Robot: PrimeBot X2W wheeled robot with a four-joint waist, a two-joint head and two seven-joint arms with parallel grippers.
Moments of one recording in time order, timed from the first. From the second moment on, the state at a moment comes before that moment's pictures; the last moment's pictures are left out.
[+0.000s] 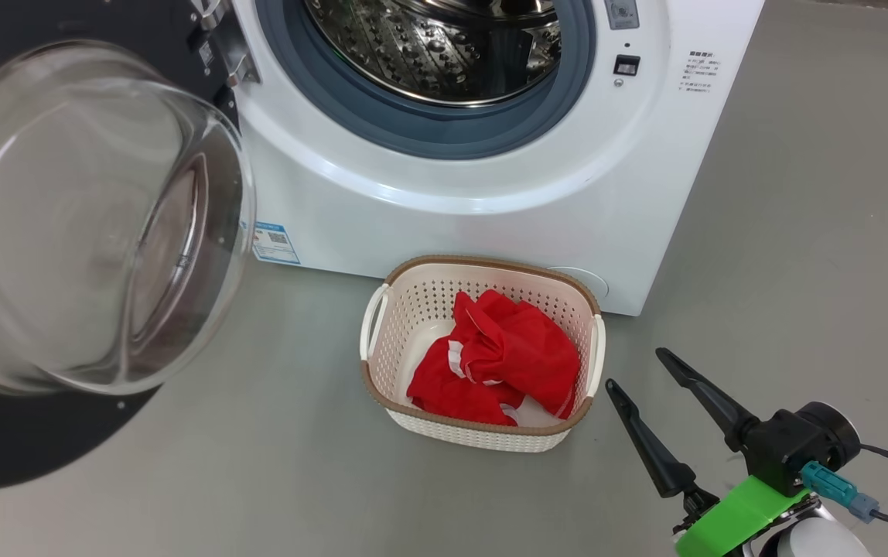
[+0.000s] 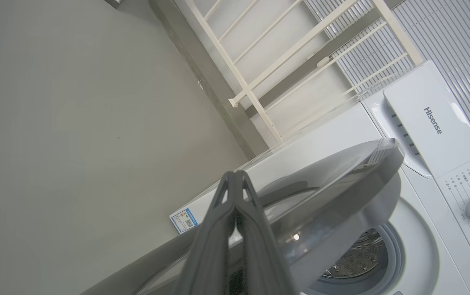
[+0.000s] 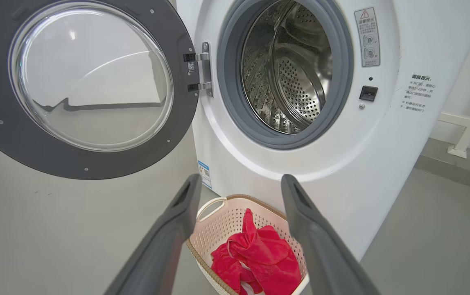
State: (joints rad) left arm -0.82 0.47 0.62 0.79 -0.90 -0.07 0.62; right arm -0.13 -0.27 0.34 0.19 0.34 0.13 -0.26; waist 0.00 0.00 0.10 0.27
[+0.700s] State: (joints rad) left arm -0.67 0.30 0.65 0.51 -1.10 -0.08 0.86; right arm -0.13 -0.27 0.36 0.19 0.34 0.13 -0.26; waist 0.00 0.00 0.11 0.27
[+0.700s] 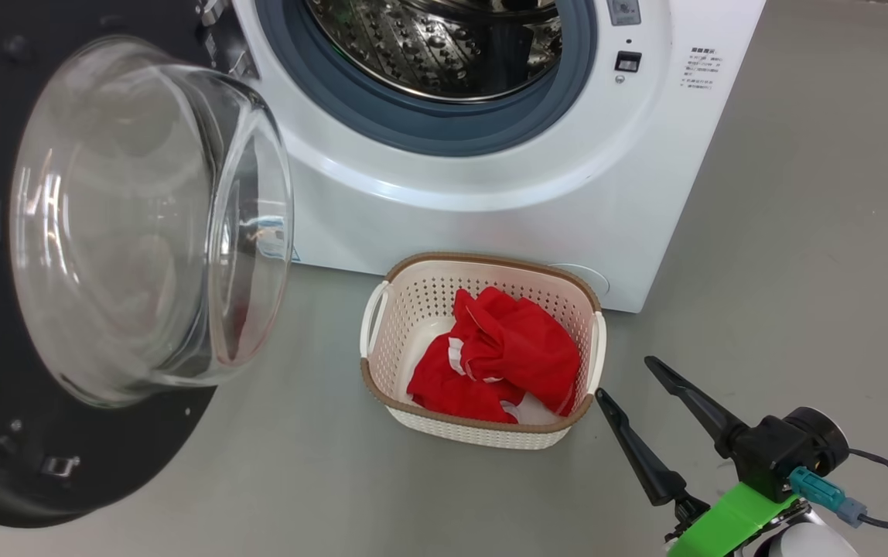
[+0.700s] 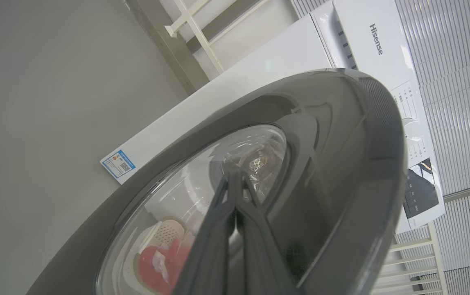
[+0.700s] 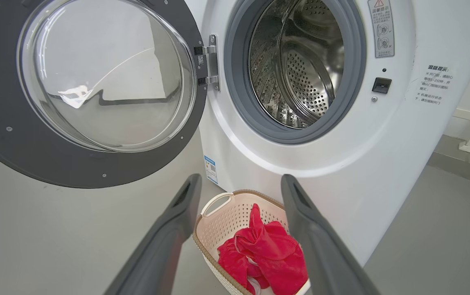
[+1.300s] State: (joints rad) left arm -0.57 0.11 0.65 0.27 -1.20 0.01 0.95; right arm -0.13 -0.25 0.36 0.20 0.34 0.13 -0.26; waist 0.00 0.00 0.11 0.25
